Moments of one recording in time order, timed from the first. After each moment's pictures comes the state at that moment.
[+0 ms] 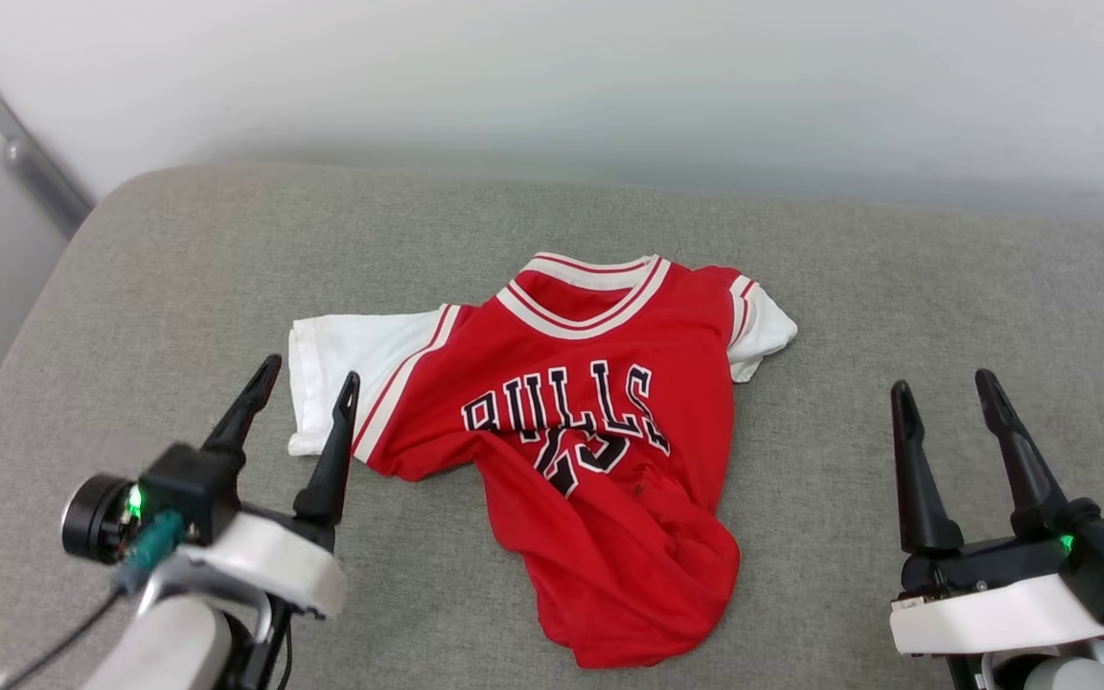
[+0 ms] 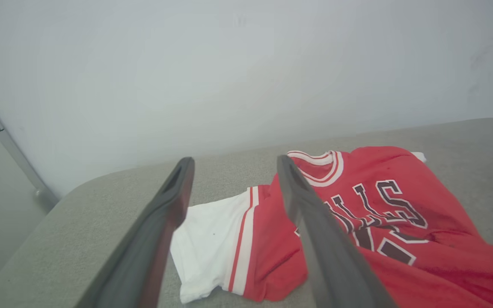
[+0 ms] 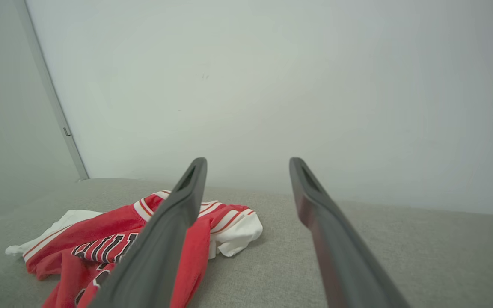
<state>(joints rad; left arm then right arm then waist) -0.27 0.52 -0.49 0.12 -0.53 0.13 -0.26 -0.01 -0.05 0.02 -0.06 0.12 0.13 -0.26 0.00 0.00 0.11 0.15</state>
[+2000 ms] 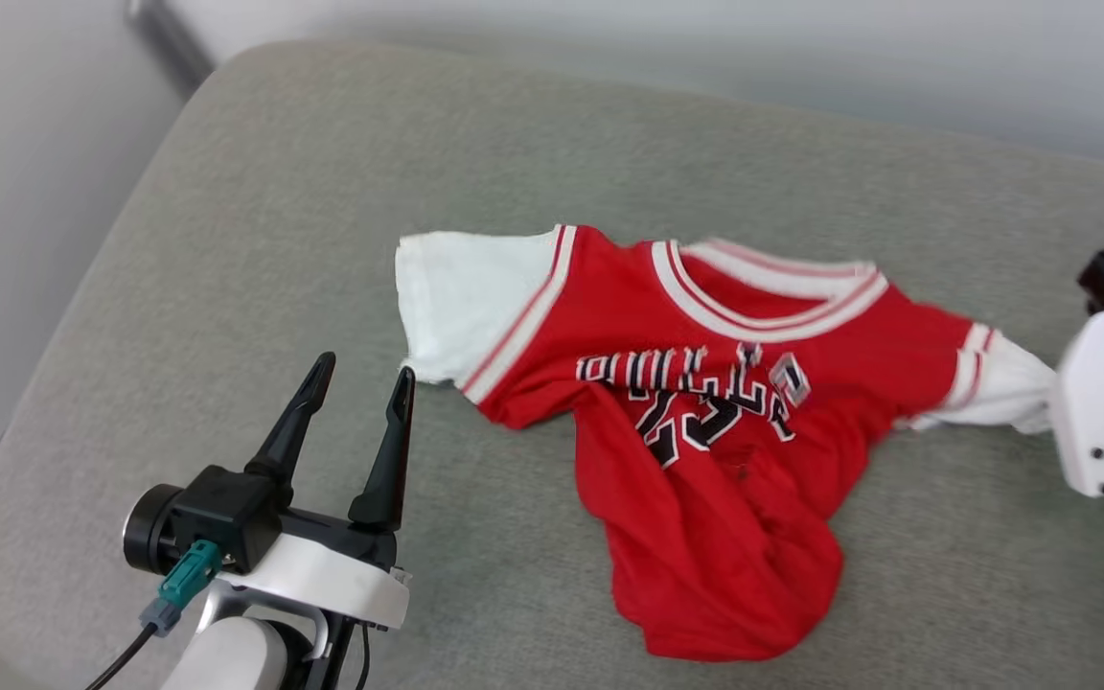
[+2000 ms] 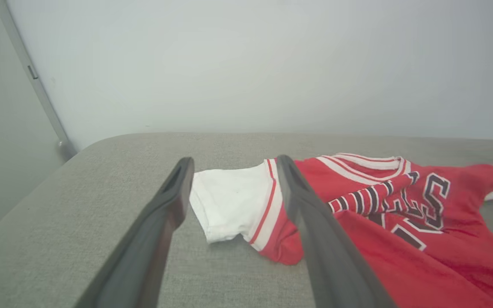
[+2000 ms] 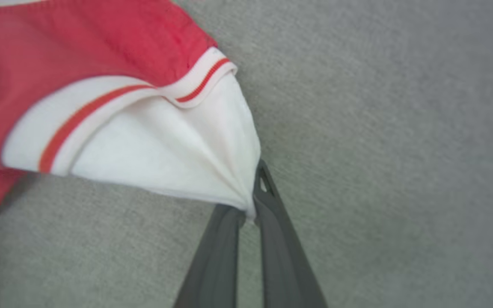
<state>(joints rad) -0.17 0.33 -0.36 0.00 -0.42 0.07 -0.25 -0.55 -0.54 0.27 0.40 0.44 0.13 0.83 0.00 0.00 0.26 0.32</state>
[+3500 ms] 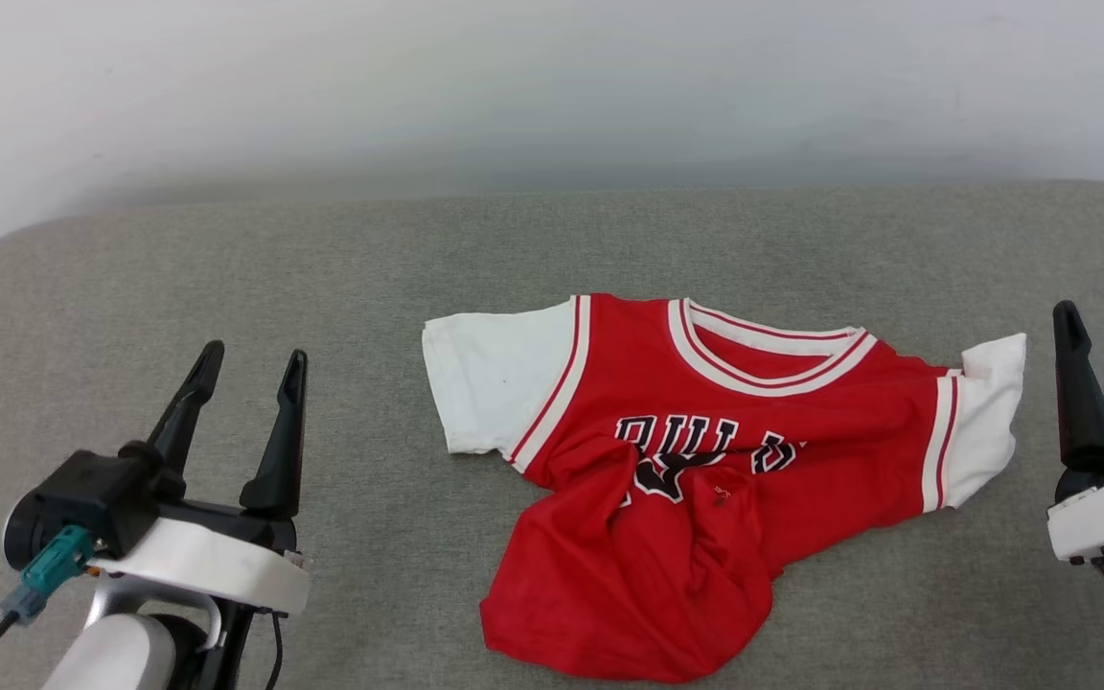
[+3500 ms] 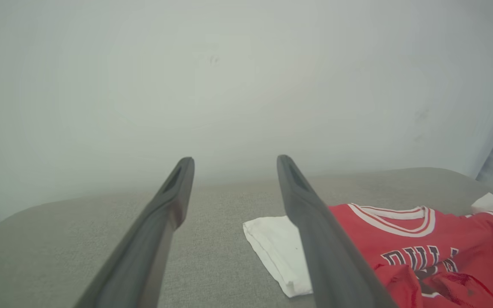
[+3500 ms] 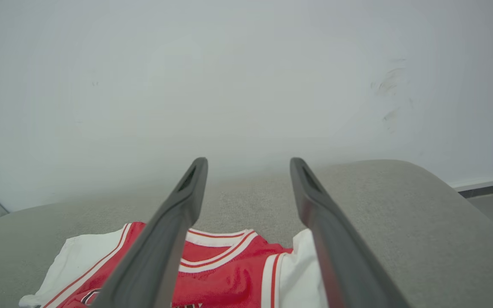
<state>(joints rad) -0.12 0.45 -0.26 -0.10 -0.52 0.07 -0.19 -0.14 -0.10 -0.22 -0.15 0.31 0.13 0.19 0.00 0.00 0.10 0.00</state>
